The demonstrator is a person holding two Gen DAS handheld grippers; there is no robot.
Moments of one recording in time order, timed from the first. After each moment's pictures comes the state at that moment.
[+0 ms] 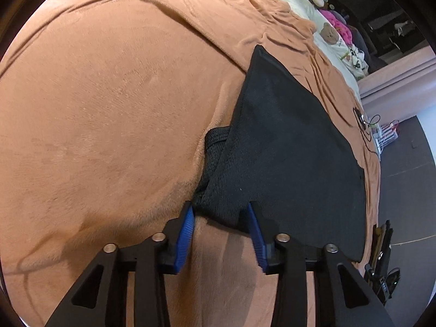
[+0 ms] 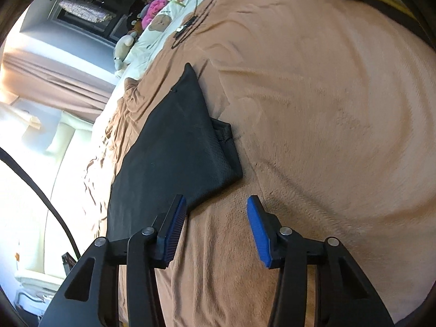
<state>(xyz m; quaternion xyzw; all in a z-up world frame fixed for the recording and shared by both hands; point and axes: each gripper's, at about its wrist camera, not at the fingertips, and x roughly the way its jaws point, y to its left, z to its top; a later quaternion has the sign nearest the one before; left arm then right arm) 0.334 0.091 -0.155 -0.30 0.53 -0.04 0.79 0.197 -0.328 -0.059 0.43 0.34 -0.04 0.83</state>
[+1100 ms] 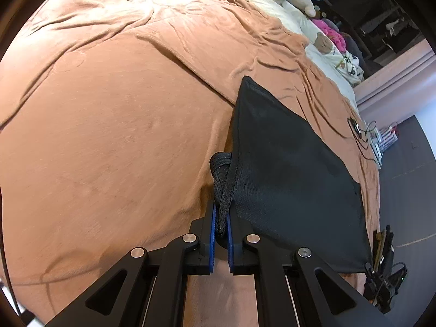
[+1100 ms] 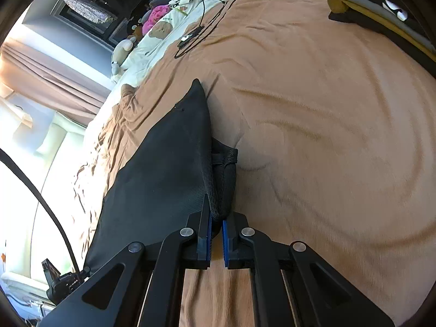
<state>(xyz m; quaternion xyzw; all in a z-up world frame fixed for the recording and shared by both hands) 0.334 0.105 -0.106 -0.28 0.50 -0.03 0.82 0.217 -0.294 -0.039 0.39 0.33 -0.07 0.86</state>
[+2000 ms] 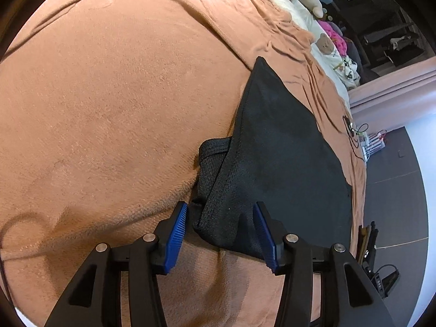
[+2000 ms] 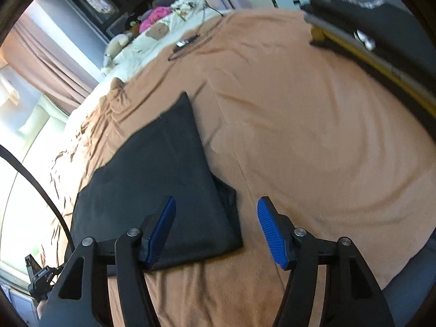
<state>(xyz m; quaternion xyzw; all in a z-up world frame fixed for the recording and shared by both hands) 0.308 0.121 -0.154 -0.35 0.51 -0.06 0.78 0.195 -0.276 0.004 0.31 0.33 -0.12 0.88</state>
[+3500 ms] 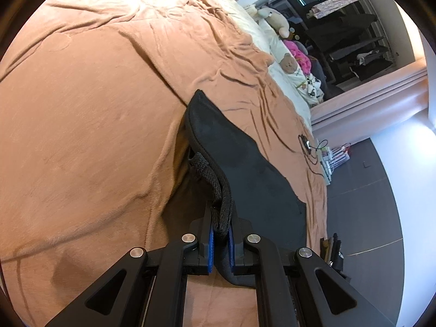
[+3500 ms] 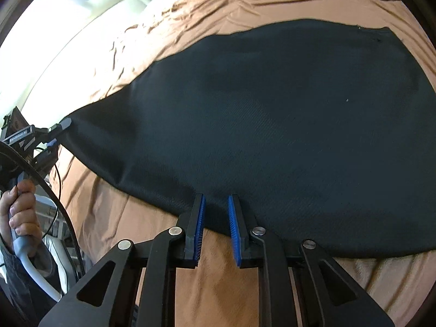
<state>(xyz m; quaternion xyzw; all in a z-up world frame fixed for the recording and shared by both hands) 0.310 0.105 -0.097 -0.39 0.44 -0.12 0.80 0.315 -0.150 -0.038 0.15 0.50 0.13 0.85</state>
